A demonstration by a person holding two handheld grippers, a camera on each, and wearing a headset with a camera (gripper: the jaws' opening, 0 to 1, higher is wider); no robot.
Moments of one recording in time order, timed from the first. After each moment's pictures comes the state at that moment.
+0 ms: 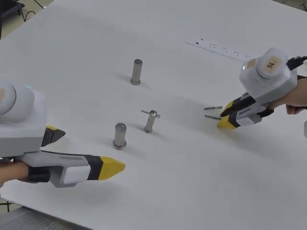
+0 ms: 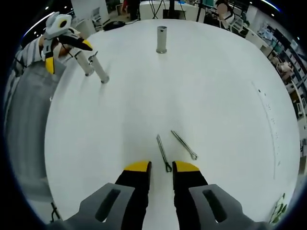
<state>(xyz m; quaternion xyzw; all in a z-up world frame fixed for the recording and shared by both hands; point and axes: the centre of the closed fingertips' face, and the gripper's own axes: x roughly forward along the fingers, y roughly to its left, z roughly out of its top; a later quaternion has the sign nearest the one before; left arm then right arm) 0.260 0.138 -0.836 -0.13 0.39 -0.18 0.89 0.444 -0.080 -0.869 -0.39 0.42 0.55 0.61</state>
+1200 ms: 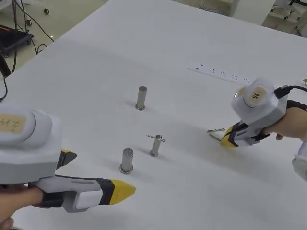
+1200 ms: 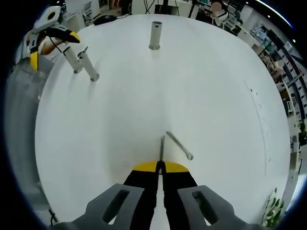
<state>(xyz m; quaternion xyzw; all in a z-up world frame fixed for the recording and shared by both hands) 0.261 0.137 -0.821 -0.12 0.38 -0.18 0.90 0.446 -0.079 -0.869 -0.43 0.41 0.50 0.63</state>
